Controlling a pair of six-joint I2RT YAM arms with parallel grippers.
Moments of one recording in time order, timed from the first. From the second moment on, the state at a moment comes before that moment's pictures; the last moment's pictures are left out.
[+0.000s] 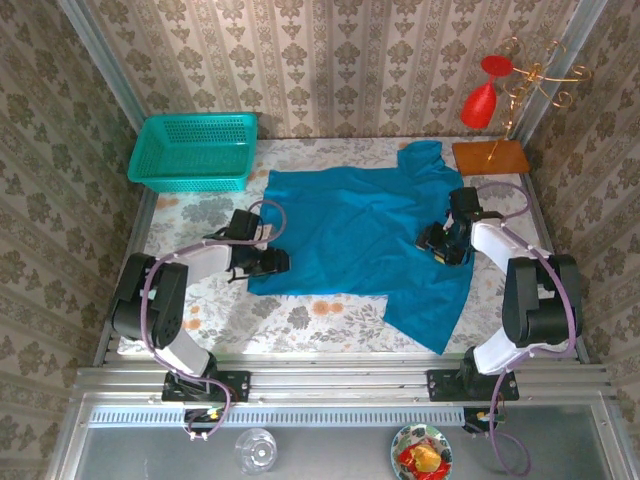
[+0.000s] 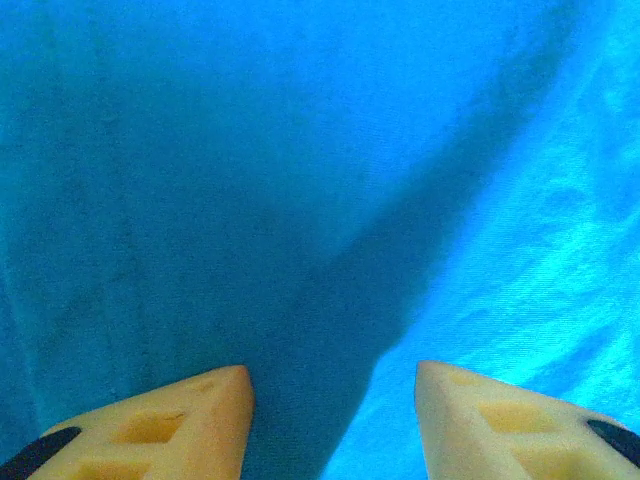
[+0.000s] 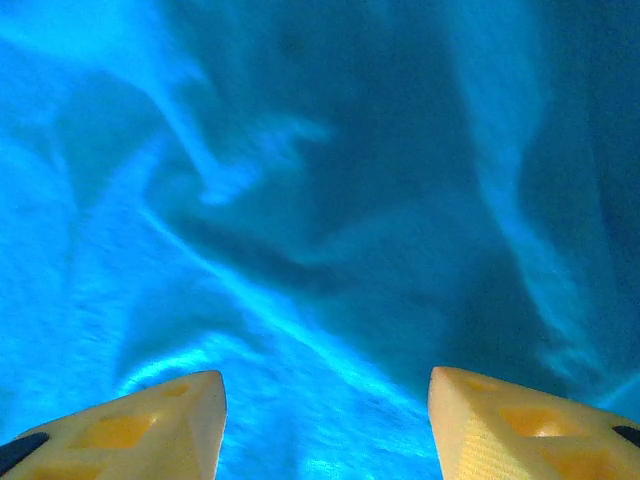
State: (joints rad) left arm -0.35 1.59 0.78 -0.32 0.36 -0.36; right arm 0.00 1.58 0.93 -0.59 -0.24 0.56
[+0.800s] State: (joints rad) left arm -0.20 1.38 0.68 -0.49 0.30 -0.45; right arm 0.00 1.28 0.59 -0.59 -0.25 0.70
